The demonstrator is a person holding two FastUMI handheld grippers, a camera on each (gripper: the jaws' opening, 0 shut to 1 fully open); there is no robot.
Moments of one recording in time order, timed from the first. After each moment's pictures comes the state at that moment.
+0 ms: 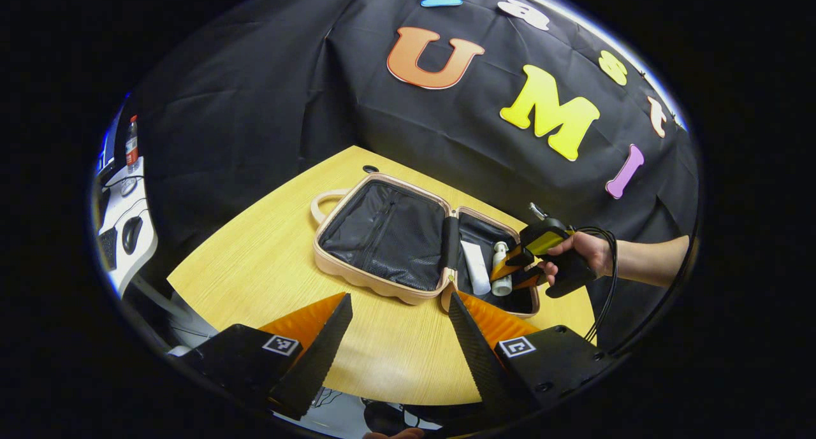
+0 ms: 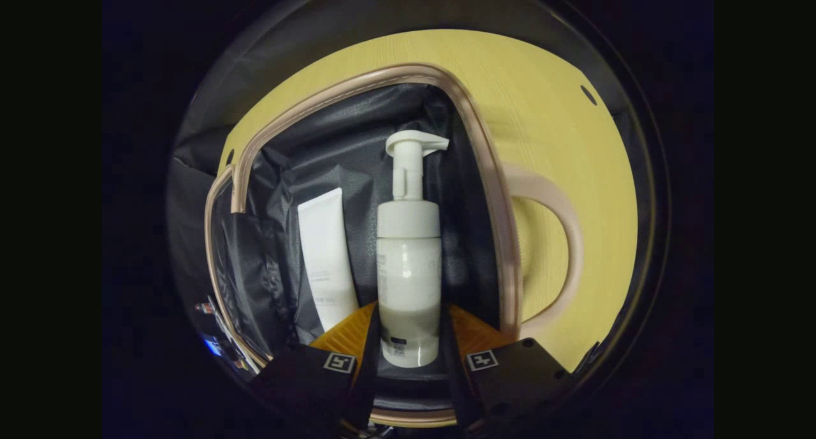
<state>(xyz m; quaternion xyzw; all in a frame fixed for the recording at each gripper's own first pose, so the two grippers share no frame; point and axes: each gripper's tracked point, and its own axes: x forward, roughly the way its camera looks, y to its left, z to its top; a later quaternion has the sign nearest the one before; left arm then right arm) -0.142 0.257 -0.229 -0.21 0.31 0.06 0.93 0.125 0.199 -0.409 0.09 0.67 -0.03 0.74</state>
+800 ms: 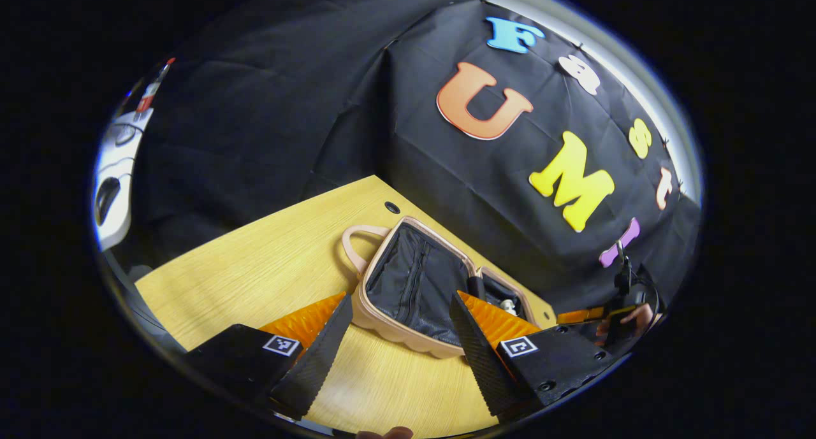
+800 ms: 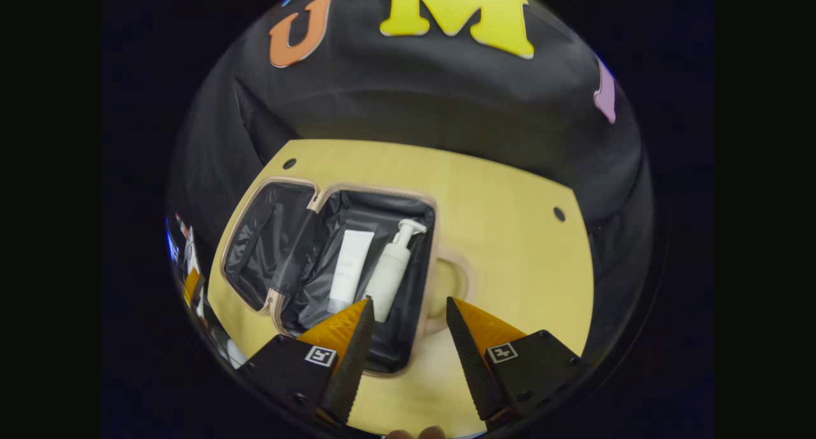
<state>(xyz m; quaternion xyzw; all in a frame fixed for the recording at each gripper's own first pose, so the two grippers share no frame) -0.078 0.362 -0.265 -0.36 0.18 0.03 0.91 0.096 0.152 -0.245 -0.09 0.44 0.07 0.89</state>
